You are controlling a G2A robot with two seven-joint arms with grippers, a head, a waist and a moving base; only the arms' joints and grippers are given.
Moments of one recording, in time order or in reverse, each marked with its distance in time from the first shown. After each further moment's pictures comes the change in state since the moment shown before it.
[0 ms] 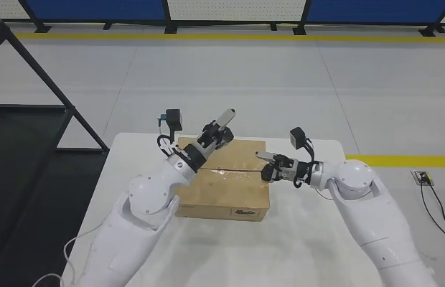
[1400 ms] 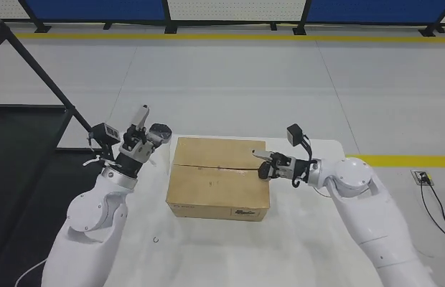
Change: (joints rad) left arm 0.235 0.088 -0.345 -0.079 -0.197 -0.105 -0.028; right arm 0.002 -0.012 0.009 -0.033 -0.017 -0.003 0.016
